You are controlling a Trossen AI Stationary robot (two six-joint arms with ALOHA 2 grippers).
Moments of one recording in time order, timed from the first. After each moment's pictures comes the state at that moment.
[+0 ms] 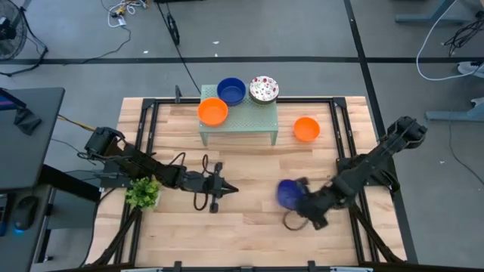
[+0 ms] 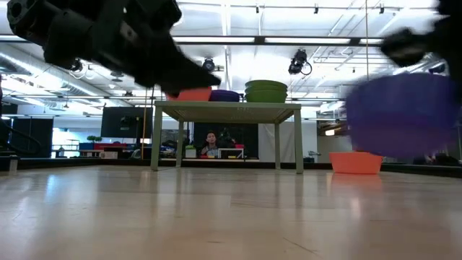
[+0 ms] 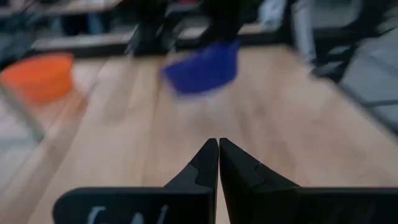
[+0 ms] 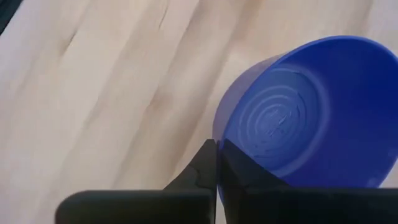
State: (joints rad) left arm -0.32 1.63 0.57 0.80 -0.24 -0.04; right arm 0.64 1.38 0.87 -0.64 0.18 0.18
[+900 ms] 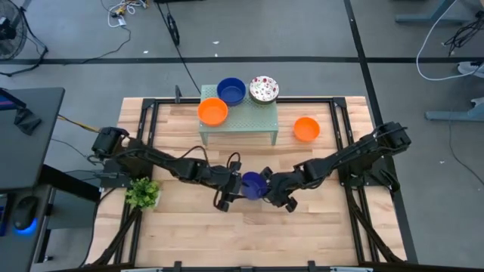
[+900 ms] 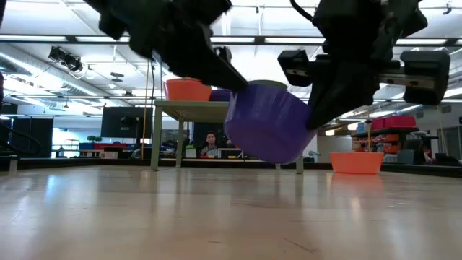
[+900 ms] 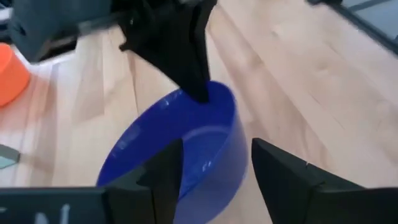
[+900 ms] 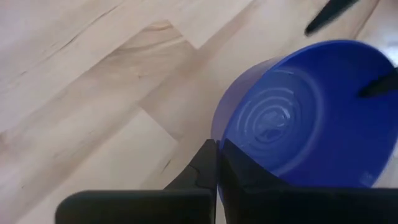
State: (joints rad) left arm -0.23 1.69 0.93 0.20 -0.04 0.17; right arm 0.30 1.59 0.85 -0.14 0.00 -0.54
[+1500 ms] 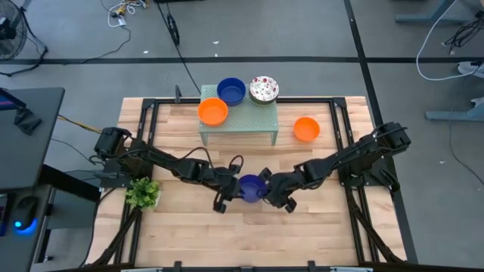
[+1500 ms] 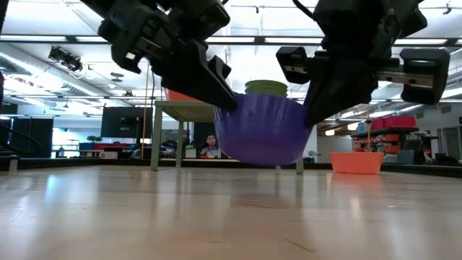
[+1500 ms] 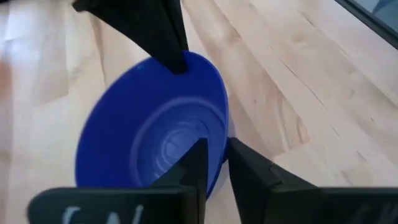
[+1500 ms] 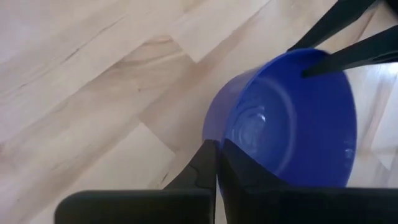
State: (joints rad) left arm -0.21 1.71 0.93 0.13 0.03 0.17; right arm 0.30 1.59 0.85 -0.10 0.00 -0.56
